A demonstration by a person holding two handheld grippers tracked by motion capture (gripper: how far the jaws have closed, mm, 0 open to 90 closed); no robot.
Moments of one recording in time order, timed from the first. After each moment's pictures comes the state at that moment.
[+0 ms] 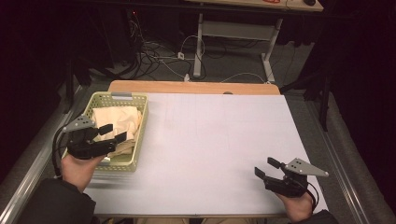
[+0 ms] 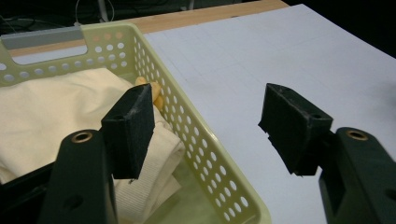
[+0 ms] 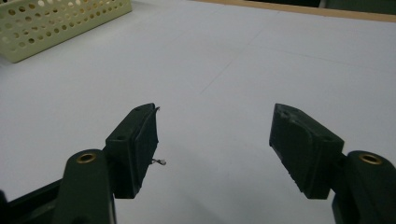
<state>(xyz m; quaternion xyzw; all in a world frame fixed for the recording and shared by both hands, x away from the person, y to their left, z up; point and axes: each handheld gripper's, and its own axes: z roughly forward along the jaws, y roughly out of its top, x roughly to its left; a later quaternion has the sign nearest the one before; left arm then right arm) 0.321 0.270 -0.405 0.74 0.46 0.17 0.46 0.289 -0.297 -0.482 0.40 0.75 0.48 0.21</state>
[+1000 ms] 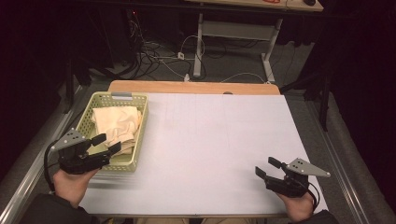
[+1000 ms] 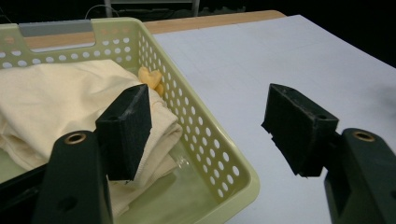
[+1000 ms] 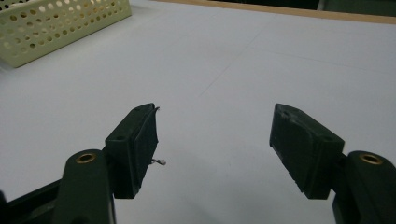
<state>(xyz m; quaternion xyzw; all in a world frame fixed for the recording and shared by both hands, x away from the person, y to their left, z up) 0.289 0.279 -0.421 0.72 0.47 0.18 0.48 0.289 -0.299 -0.481 0.41 0.75 0.48 0.21</state>
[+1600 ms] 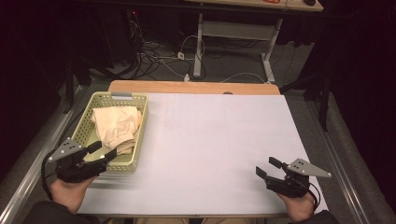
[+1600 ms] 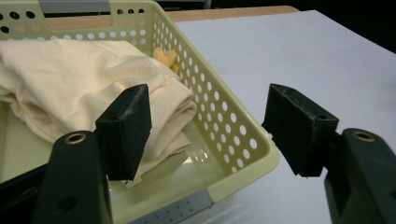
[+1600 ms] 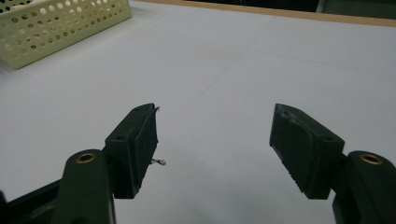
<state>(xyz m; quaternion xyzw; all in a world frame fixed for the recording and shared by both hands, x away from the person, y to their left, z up) 0.276 0.290 -0.443 0.71 0.48 0.20 0.48 0.288 -0.300 -0.480 0.41 0.74 0.48 0.22</state>
